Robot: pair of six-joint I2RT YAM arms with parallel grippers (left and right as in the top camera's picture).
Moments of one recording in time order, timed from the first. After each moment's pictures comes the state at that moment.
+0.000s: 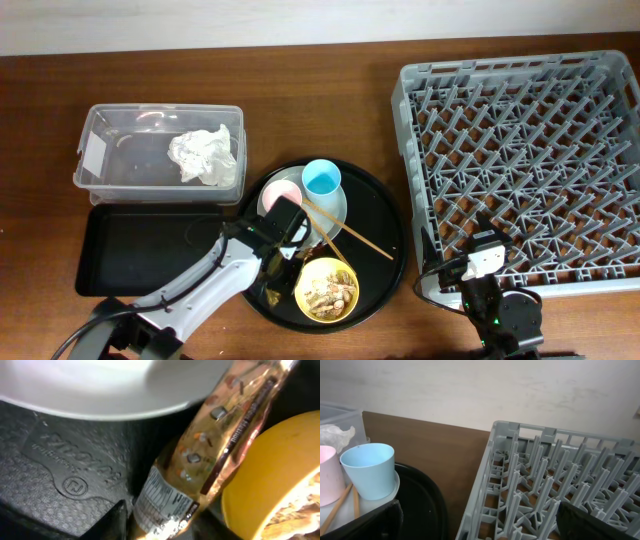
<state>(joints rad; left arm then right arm) -0.59 1.53 0.78 -0.74 0.08 -0.18 0.17 0.01 0.01 -0.07 -0.04 -0.08</state>
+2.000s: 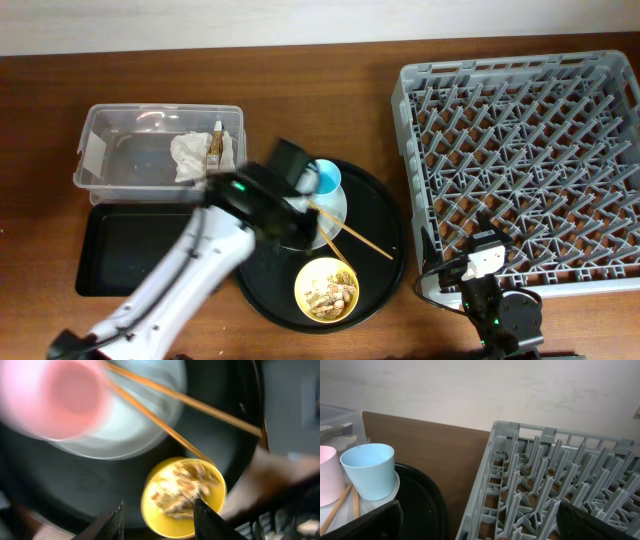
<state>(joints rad) -0.61 1.50 1.25 -1.07 0.18 -0.30 0.17 0.01 0.01 -0.07 -0.04 -0.08</state>
